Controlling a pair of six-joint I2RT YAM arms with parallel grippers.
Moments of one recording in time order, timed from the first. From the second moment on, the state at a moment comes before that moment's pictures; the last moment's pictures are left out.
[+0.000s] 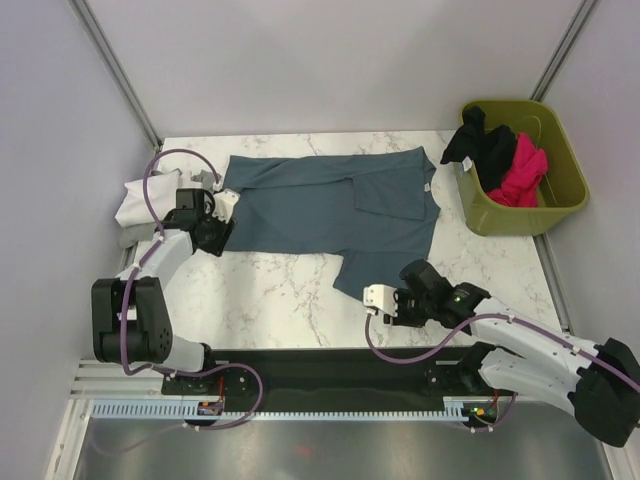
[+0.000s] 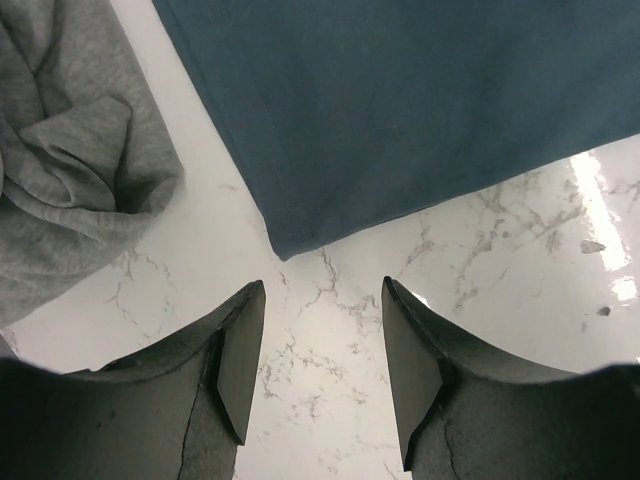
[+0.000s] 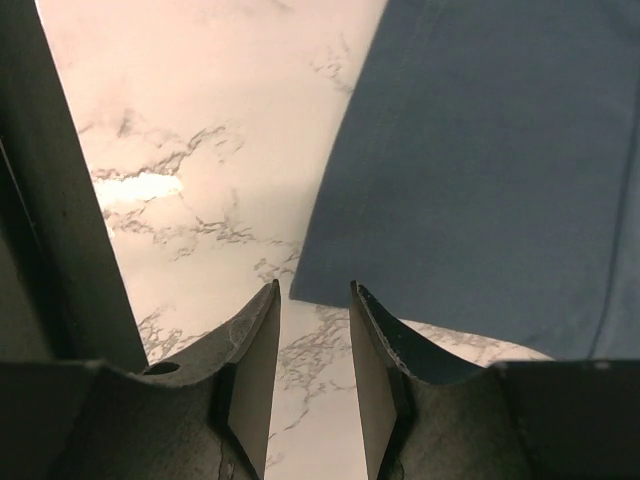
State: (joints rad) left arm 0.01 1.42 0.87 -0.38 0.10 0.51; right arm 0.75 0.94 0.49 -0.53 -0.18 -0.72
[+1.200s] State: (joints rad) left arm 0.08 1.56 0.94 -0.50 0.13 0.32; right arm 0.77 1.06 0.43 -0.43 -0.12 -0.78
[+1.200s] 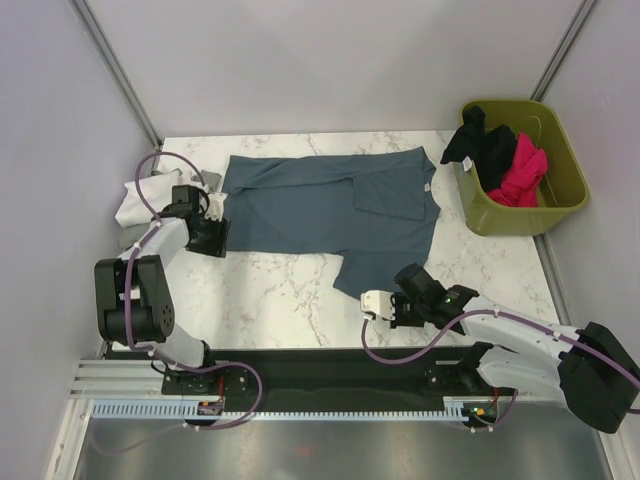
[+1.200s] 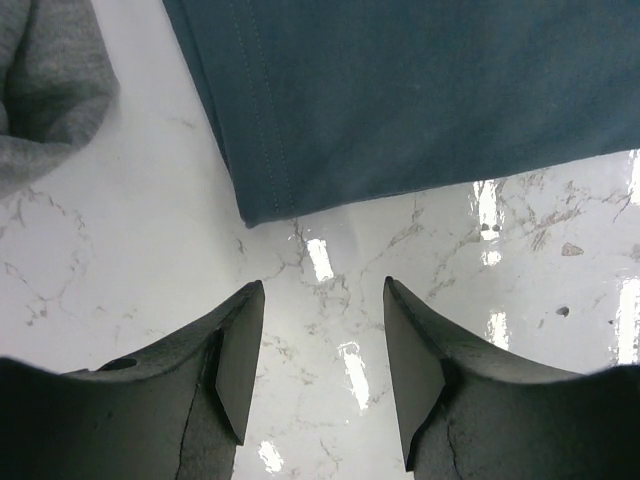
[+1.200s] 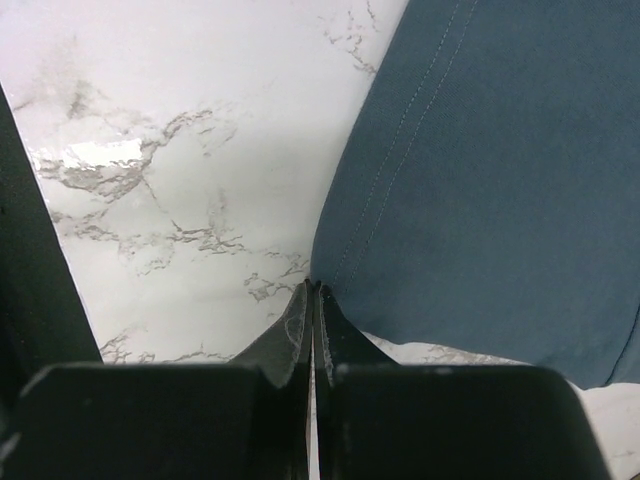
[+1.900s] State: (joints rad) left arm 0.13 1.78 1.14 -0.55 0.16 0.19; right arm 0.71 1.05 0.43 -0.44 -0.11 -0.78
